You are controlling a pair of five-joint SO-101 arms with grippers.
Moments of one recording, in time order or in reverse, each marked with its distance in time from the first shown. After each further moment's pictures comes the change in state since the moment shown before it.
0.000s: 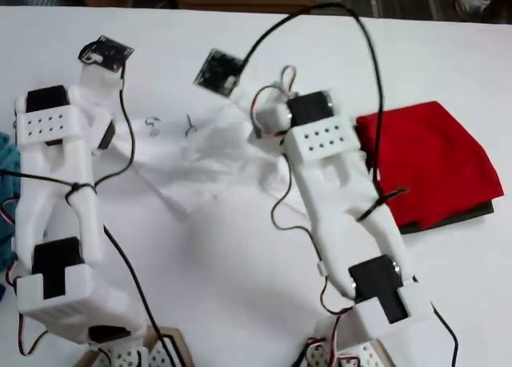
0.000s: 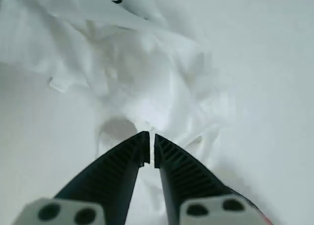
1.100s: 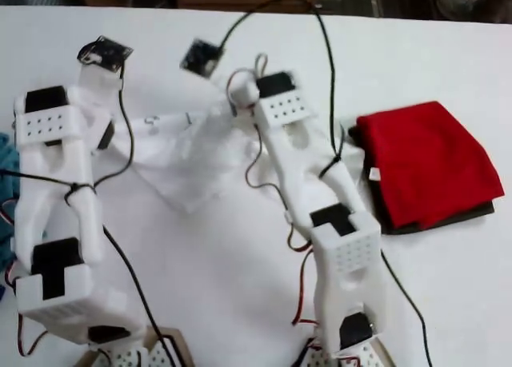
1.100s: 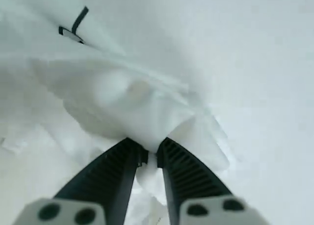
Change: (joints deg) left arm -0.2 0.0 0.4 -0.4 0.0; right arm -0.4 30.5 -37.1 4.0 -2.6
